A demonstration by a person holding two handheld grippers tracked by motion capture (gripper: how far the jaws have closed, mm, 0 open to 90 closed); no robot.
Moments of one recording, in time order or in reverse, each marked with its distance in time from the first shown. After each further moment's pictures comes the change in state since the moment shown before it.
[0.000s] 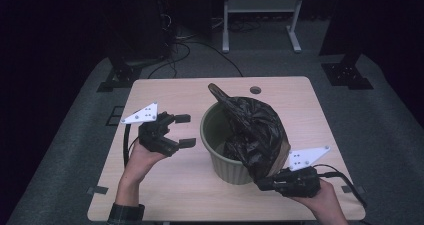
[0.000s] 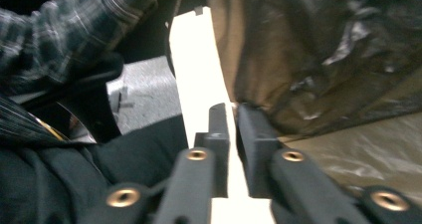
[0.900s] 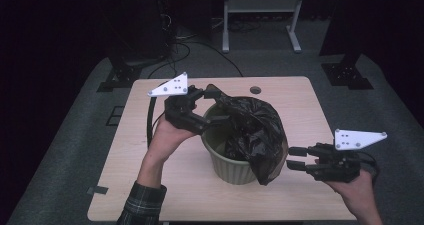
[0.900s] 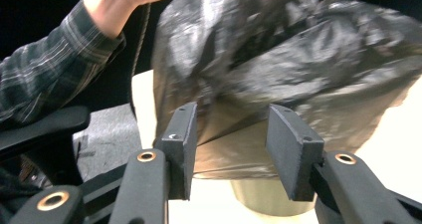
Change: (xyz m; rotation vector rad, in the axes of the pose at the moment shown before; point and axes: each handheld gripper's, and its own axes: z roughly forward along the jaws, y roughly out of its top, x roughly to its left) left arm -0.018 0.085 0.065 -0.002 -0.049 0.110; right arm -0.012 0.015 -0.083 -0.198 -0.162 0.006
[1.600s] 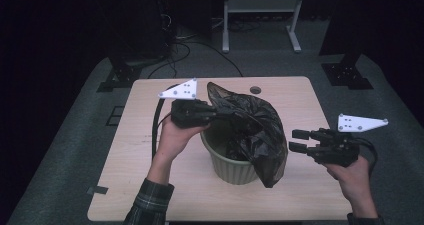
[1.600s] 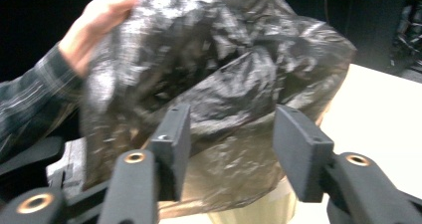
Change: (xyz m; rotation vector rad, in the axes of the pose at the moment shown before) left arm 0.006 -0.017 0.005 0.075 -0.077 0.026; right arm -0.035 0.007 0.000 -0.077 -0.057 0.059
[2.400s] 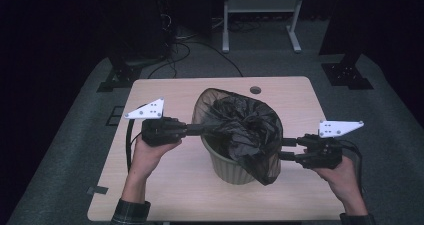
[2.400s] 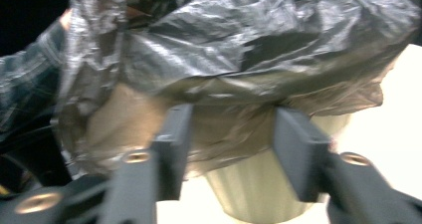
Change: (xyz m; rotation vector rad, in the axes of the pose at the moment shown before) left arm -0.014 -0.054 -0.058 -0.018 0.034 -0.076; right arm -0.008 -0.020 0.029 0.093 0.090 -0.035
